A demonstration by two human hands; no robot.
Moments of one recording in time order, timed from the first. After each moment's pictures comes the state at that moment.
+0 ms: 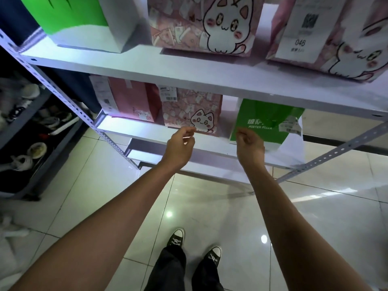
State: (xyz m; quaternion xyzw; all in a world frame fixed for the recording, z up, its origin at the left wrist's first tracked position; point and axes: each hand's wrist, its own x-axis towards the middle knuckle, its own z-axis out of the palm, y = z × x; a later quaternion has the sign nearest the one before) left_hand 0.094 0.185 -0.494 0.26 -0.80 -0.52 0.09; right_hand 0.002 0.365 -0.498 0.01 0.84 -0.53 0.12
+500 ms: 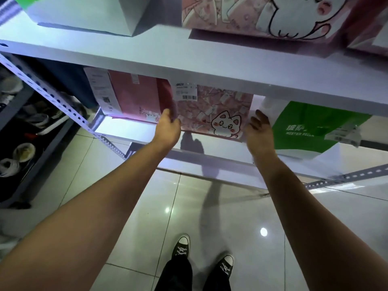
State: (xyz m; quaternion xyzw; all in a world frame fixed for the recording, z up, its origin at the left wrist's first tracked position) left_hand 0.032 0.034 -0.558 0.36 -0.78 -0.51 0.07; right_hand -0.056 0.257 -0.552 0.04 0.80 -0.59 0.14
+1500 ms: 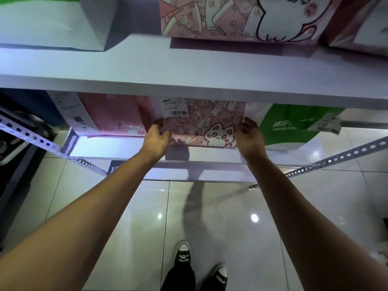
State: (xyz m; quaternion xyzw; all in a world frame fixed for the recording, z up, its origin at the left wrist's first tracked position) left_hand 0.012 0.007 -0.578 0.32 -0.79 -0.52 -0.04; right_hand -0.062 0.246 -0.569 0.13 0.75 -0.64 0.13
